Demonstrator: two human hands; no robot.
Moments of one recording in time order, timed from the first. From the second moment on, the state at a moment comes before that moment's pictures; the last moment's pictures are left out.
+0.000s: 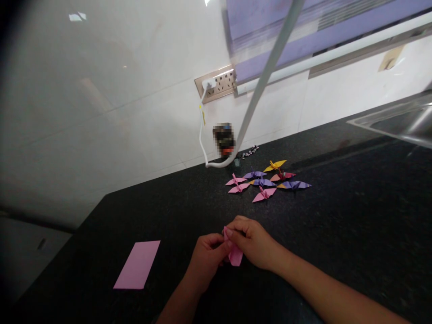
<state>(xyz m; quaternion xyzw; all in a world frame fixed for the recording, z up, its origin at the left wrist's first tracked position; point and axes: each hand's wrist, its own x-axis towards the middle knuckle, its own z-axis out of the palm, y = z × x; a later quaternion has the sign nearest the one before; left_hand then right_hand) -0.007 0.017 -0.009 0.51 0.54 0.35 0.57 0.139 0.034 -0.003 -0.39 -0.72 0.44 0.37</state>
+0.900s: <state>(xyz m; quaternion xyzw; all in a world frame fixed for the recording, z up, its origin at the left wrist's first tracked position) -0.007 0.016 -0.011 0.37 0.52 0.50 0.58 0.133 0.027 0.001 -0.42 -0.75 0.37 0.35</state>
